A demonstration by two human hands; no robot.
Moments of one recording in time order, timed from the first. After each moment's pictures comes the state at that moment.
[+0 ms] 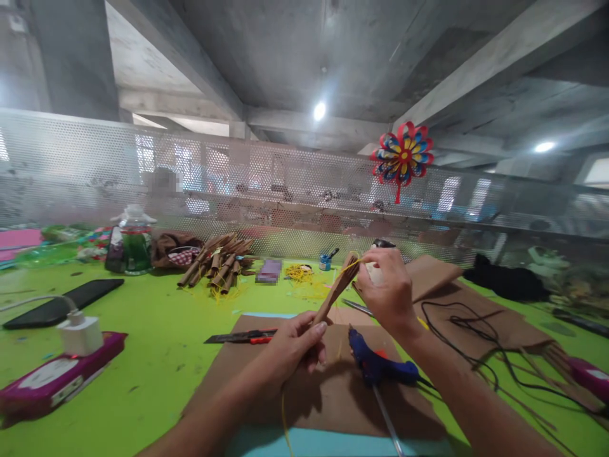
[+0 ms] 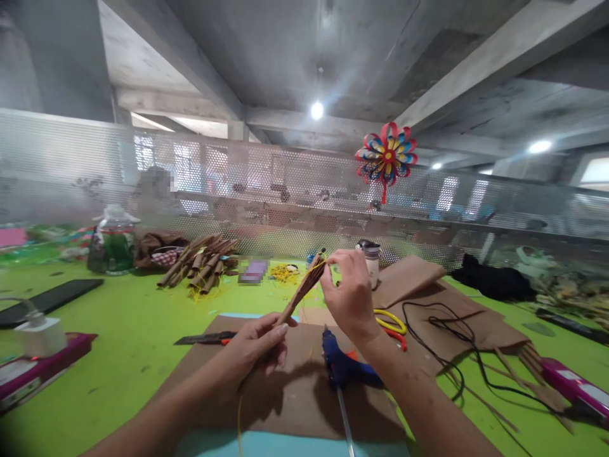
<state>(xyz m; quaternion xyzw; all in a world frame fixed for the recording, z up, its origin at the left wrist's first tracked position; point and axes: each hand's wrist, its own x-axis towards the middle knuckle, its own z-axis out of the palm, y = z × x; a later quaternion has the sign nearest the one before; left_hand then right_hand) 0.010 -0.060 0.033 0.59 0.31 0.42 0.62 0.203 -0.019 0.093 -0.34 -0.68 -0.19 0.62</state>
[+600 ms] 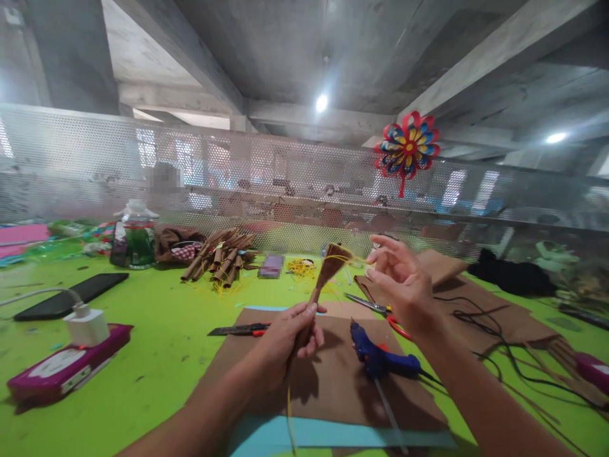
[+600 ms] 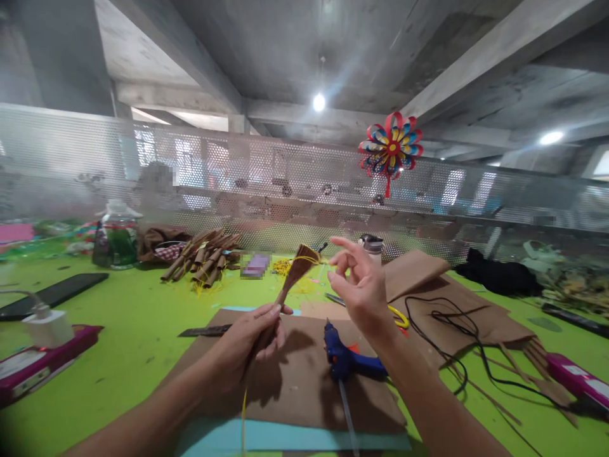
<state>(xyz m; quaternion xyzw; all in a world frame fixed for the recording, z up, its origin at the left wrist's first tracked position) 0.006 -0.056 0.031 0.52 0.29 0.46 0.66 0.207 -0.041 0.096 -0.26 -0.67 0.18 0.68</state>
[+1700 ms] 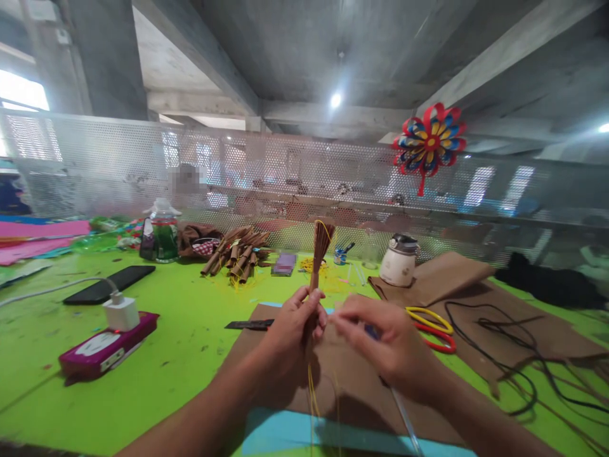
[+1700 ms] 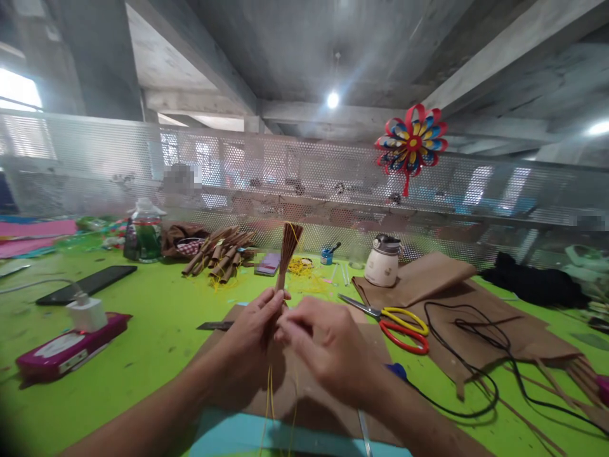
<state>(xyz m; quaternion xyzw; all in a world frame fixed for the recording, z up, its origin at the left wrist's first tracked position) 0.005 -0.052 0.033 0.50 0.27 0.55 0.61 0.166 -0.097 0.091 -0.27 -0.85 0.19 0.42</state>
